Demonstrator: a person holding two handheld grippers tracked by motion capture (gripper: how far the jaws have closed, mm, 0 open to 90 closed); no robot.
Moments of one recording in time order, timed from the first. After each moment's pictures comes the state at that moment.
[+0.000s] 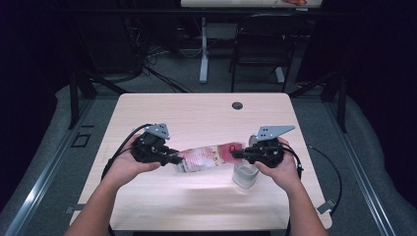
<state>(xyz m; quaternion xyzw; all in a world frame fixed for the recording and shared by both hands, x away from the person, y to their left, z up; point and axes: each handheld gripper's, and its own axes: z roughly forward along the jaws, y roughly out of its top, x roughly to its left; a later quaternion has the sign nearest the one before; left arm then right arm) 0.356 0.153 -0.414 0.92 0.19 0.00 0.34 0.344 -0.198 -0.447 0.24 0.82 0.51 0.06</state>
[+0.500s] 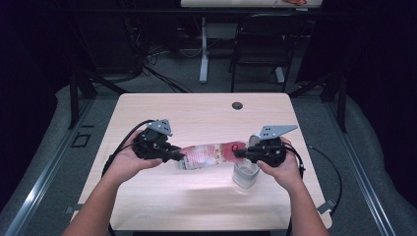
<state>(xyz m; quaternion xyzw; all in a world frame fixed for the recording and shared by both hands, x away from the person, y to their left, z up) 0.357 0.145 -0.400 0.92 0.19 0.02 0.34 0.346 -0.205 -0.448 0.25 0.82 0.51 0.05</state>
